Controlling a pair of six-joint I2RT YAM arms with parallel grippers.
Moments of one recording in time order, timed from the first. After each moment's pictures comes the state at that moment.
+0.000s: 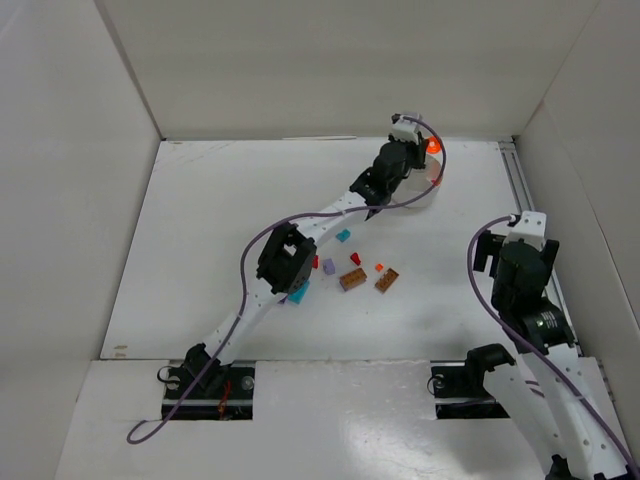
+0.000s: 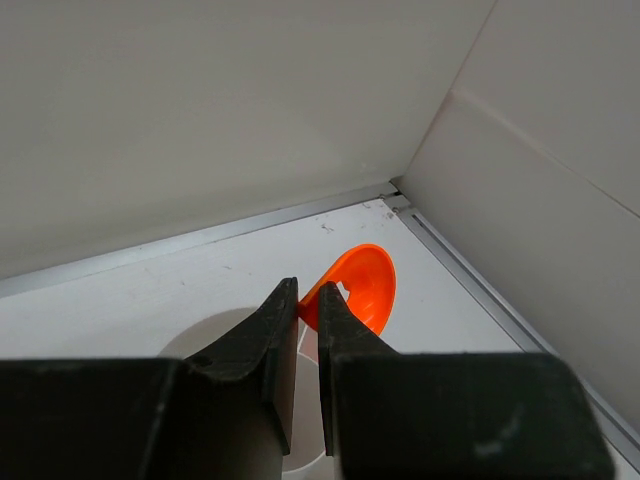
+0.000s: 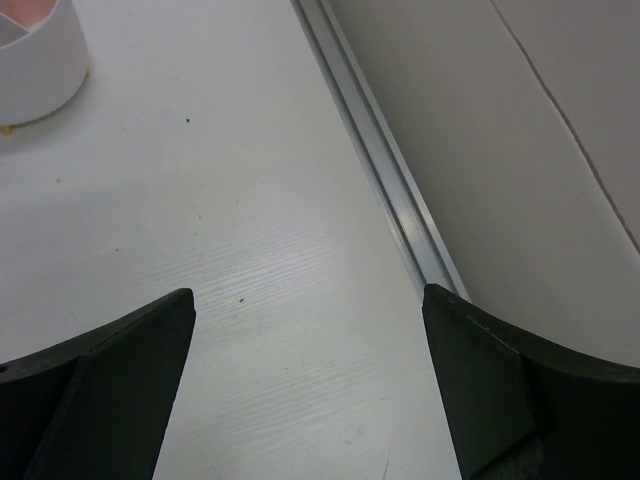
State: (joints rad) left arm -0.80 2.63 2.42 0.32 -0.21 -0.29; right arm 0.24 0.51 0.67 -0.55 0.66 0.01
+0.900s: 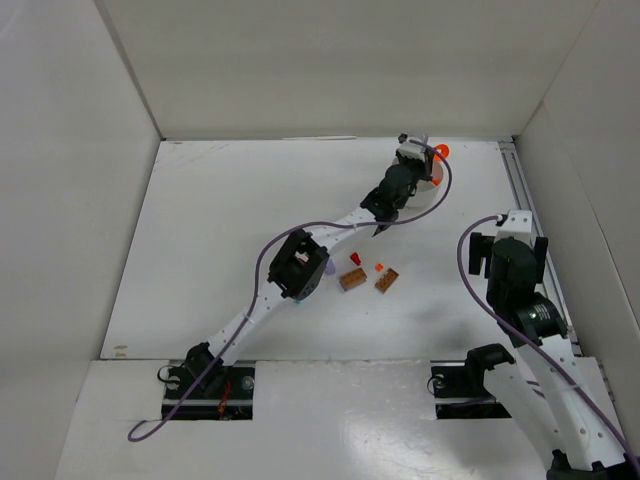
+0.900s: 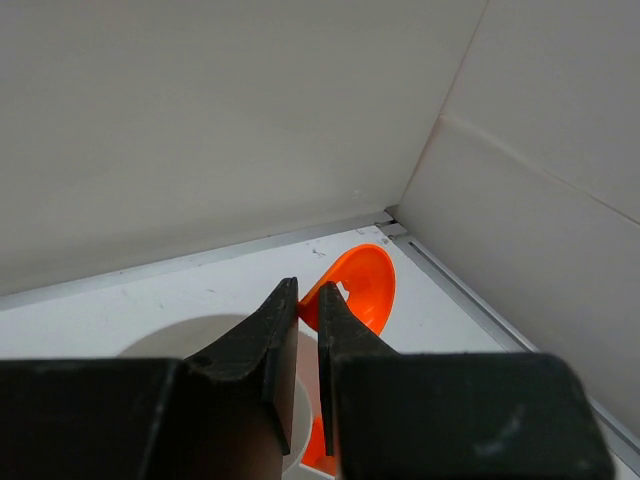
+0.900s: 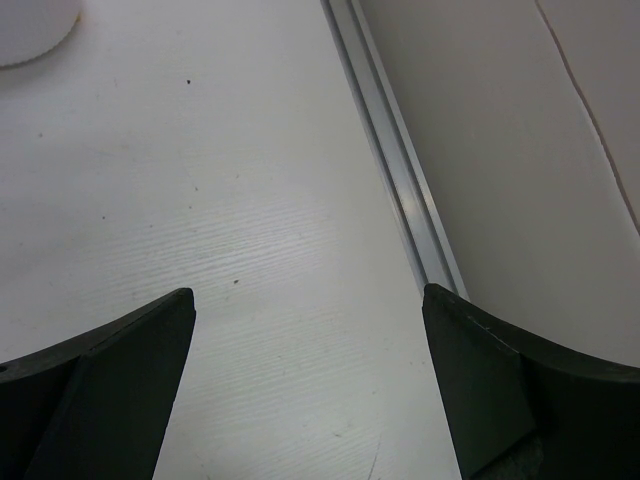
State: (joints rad) left arm -0.85 2.77 2.46 0.56 -0.28 -0.22; right arm 0.24 0.56 0.64 -0.54 0.63 -0.04
